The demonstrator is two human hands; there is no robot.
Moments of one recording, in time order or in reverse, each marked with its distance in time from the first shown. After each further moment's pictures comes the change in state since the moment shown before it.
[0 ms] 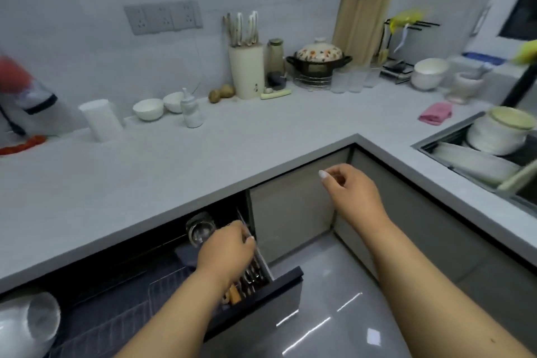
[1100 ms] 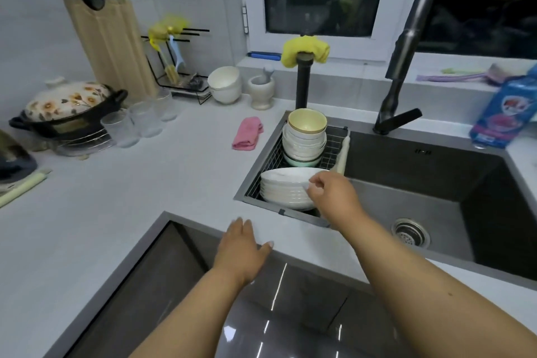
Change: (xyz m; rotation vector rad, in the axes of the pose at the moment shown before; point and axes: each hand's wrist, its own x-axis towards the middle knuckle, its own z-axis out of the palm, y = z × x) left_hand 0.238 0.397 0.229 0.236 -0.480 0.674; right_hand 0.189 0.311 -0.240 -0.257 0.400 0.499
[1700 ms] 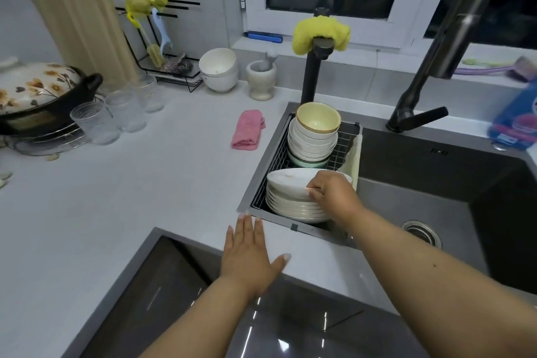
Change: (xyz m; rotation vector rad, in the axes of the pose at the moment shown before) left_hand 0.056 -0.016 0.003 0.323 -0.136 0.096; right_hand 0.075 0.000 0.037 -0.263 -0.203 -0.184
